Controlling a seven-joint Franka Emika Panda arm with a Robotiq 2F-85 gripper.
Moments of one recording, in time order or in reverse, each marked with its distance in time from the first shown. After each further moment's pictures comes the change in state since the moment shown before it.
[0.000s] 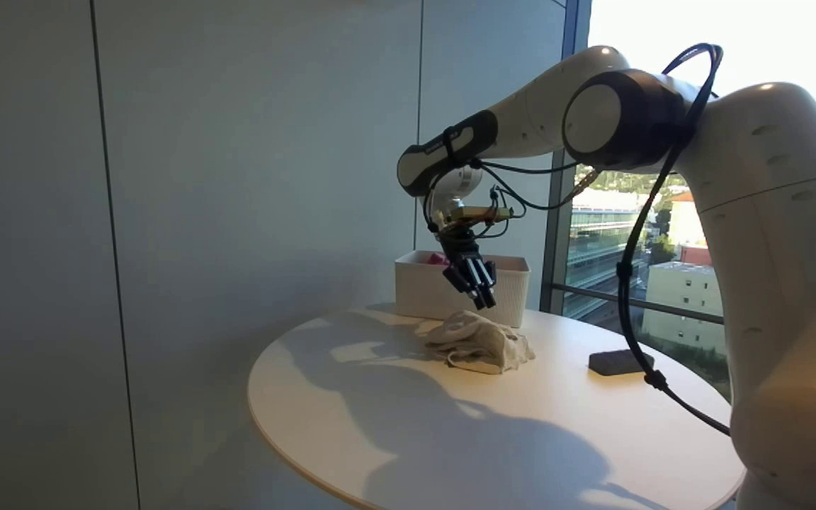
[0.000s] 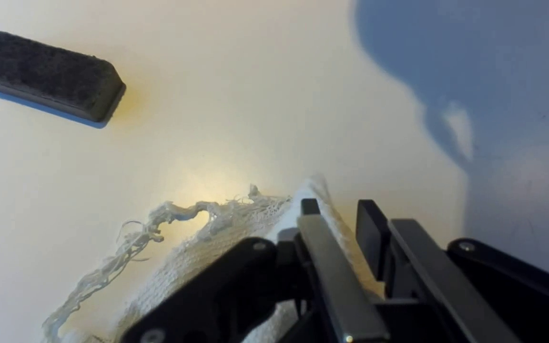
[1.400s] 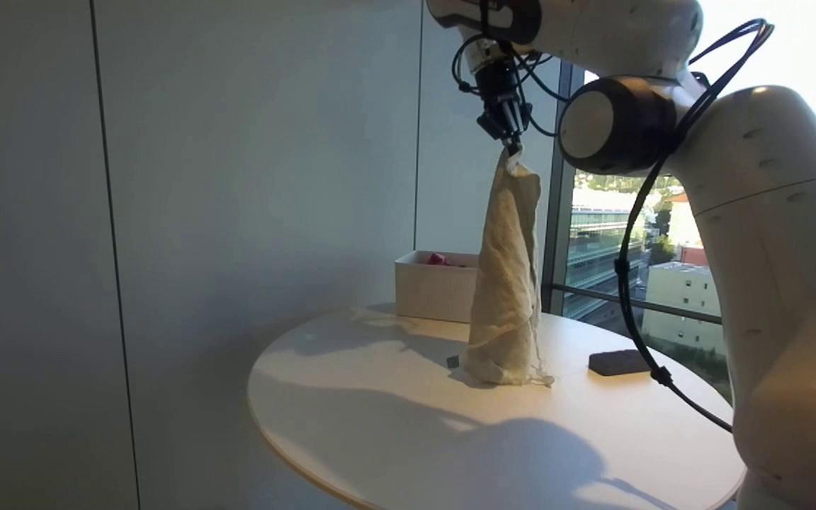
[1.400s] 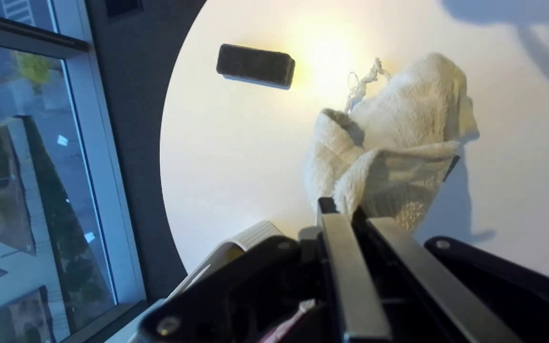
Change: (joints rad) arm 0.019 0.023 -0.040 0.883 -0.287 -0.375 -0.078
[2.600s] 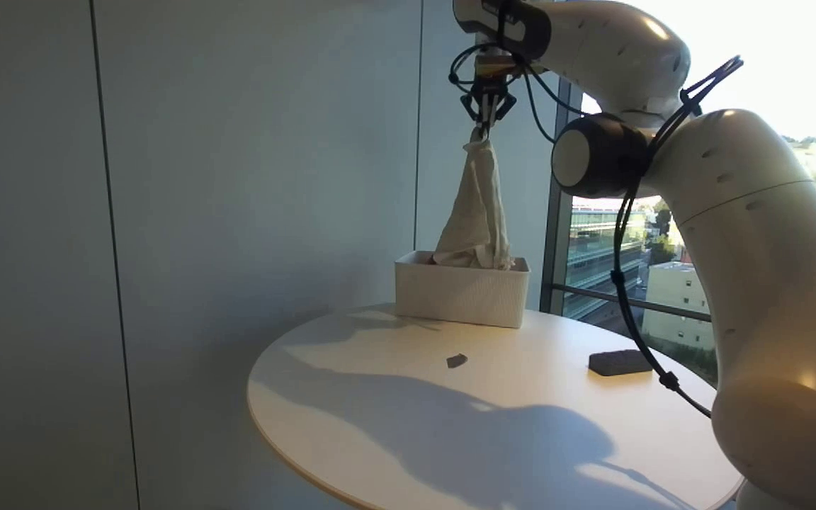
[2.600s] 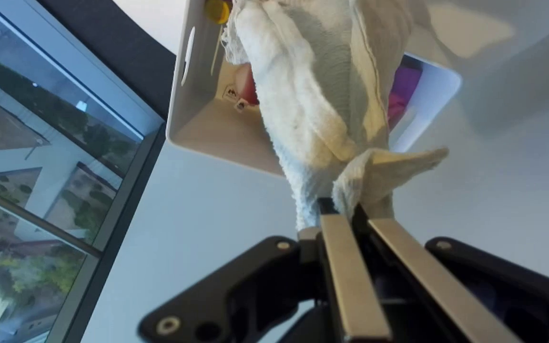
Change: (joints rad) arm -0.160 0.112 -0.015 0.201 0.232 0.558 0.385
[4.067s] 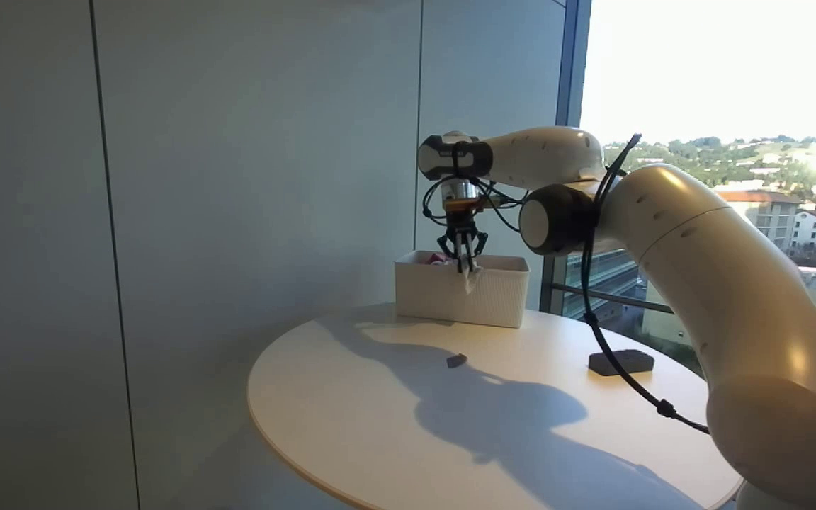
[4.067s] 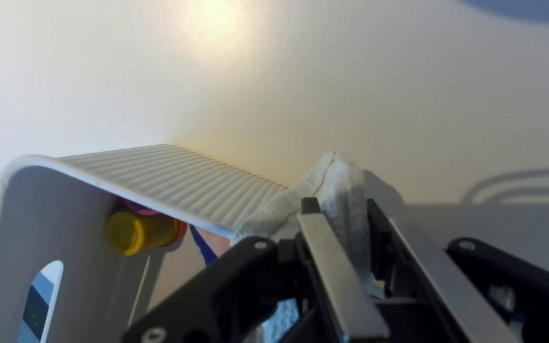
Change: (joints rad) arm -0.042 0.322 0.037 -0.228 0.100 -0.068 0.038
